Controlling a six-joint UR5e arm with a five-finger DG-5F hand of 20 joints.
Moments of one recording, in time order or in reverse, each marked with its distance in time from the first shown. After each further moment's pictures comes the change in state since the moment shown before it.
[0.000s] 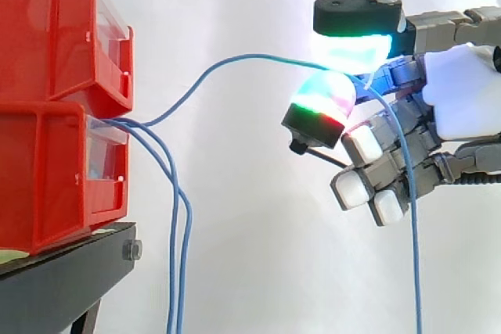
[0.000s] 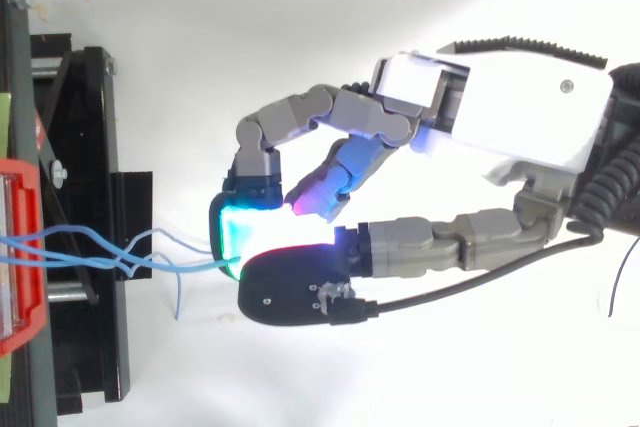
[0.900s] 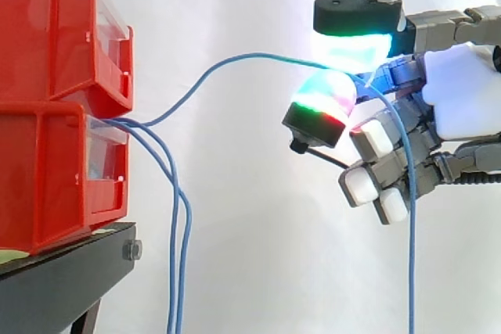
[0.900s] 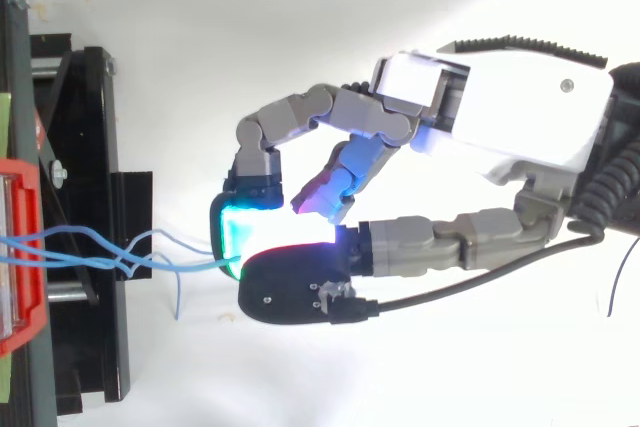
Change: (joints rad) arm 0.000 0.000 0.000 0.000 0.000 0.000
